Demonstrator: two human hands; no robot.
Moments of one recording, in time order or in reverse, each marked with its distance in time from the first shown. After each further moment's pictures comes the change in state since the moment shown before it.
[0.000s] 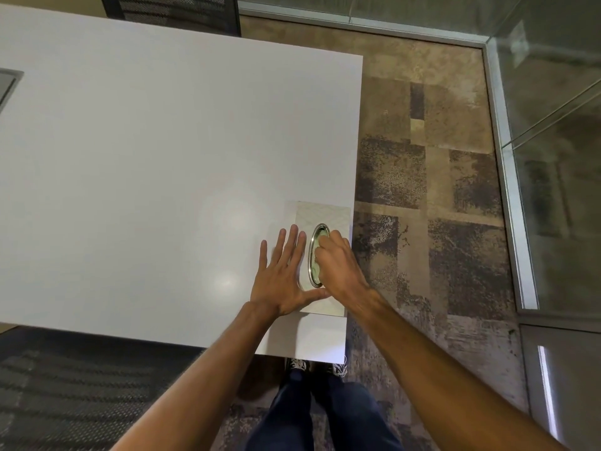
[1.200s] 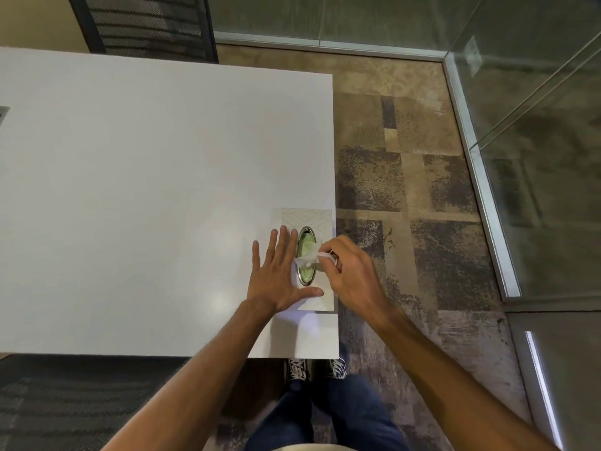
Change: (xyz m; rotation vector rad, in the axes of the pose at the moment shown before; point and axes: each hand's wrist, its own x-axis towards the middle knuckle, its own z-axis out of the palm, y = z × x) left_hand 0.001 0.006 -0.010 0.073 0.028 0.033; right_hand -0.066 -0.006 -0.054 0.482 0.378 0.115
